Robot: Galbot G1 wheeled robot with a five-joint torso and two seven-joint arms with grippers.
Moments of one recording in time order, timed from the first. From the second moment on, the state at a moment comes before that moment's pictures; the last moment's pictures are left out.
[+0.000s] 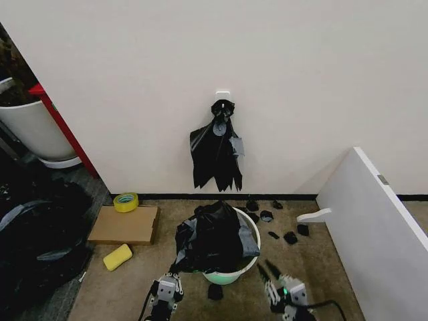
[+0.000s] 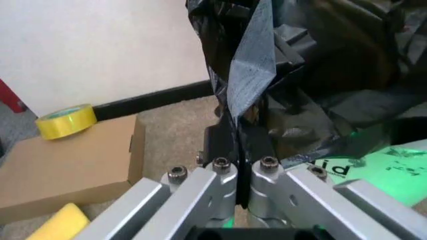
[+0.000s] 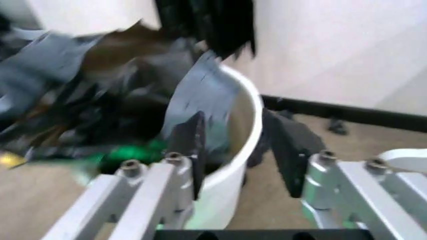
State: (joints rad) left arm 1.73 -1.04 -0.04 -2.02 -0.03 -0.12 -0.51; right arm -1.82 0.78 0.07 2.29 0.32 0.08 0.53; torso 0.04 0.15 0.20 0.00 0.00
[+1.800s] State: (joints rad) left arm 1.71 -1.03 0.00 -2.00 0.01 -0.14 -0.49; right arm -1.49 0.99 -0.04 2.23 0.58 -0.35 0.65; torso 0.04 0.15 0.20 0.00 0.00
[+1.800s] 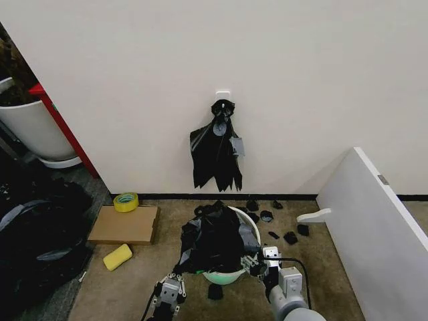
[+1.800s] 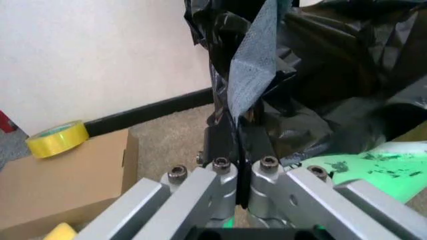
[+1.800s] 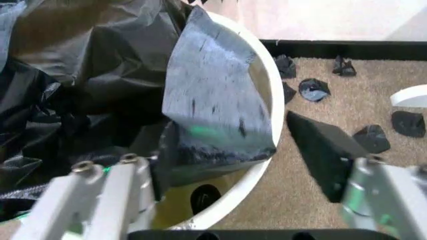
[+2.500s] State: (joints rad) left arm 1.71 -1.02 -0.02 -2.03 0.00 -0.14 -0.50; right arm -1.57 0.94 -0.01 2.30 0.53 -0.33 0.65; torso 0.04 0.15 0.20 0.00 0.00
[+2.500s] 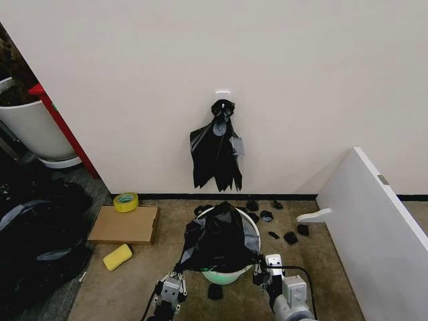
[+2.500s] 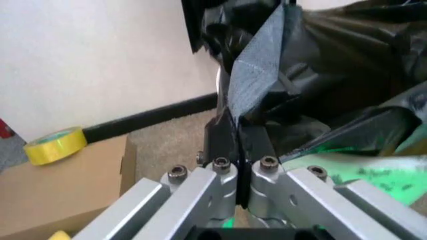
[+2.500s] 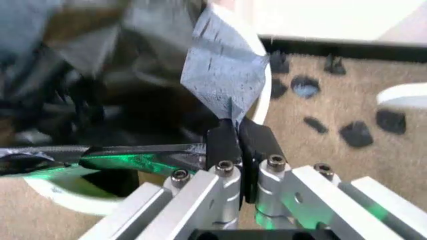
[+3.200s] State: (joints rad) left arm 1.70 -1.00 0.01 -1.93 0.01 -0.13 -0.55; right arm -1.70 0.88 -0.04 2.16 0.30 -0.34 0.65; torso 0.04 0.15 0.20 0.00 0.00
